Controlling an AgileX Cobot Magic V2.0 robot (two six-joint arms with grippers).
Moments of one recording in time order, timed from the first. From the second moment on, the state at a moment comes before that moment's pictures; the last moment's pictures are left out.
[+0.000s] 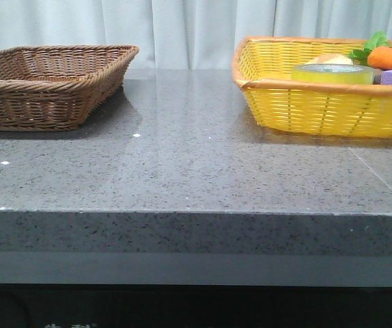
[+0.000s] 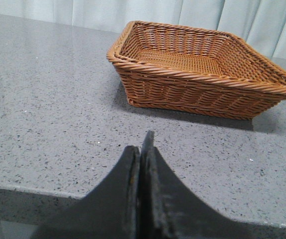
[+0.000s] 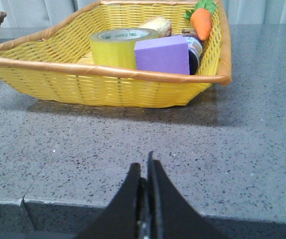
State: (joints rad) left arm -0.02 -0.01 0.01 0.01 0.18 -0.14; right arm 0.05 -0.01 0.03 0.17 0.16 -0.09
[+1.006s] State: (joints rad) left arm -0.02 0.41 -0.40 0.06 0.27 -0.14; right arm 0.05 0.37 -0.50 0.26 0.31 -0.09
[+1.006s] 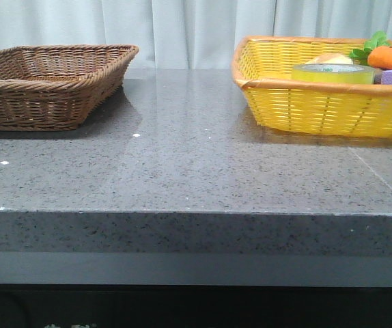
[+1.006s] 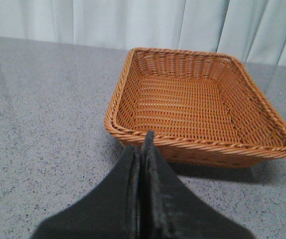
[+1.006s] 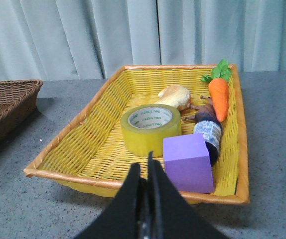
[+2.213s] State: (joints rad) left arm -0.02 0.47 -0.40 0.06 0.27 -0.14; right arm 0.04 1.26 -1.10 0.26 0.41 -0.09
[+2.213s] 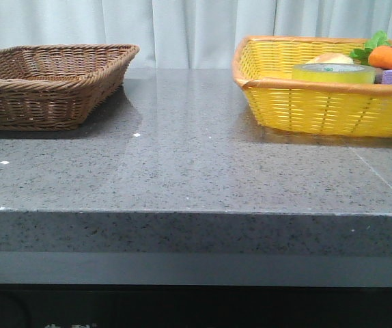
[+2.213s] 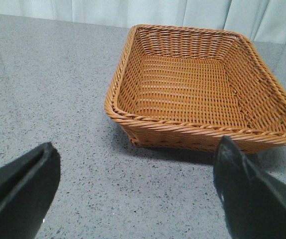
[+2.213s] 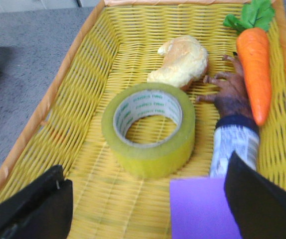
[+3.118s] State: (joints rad) left arm -0.02 0.47 -0.40 0.06 0.27 -0.14; right arm -0.01 1.90 -1.67 0.16 0.74 0.02
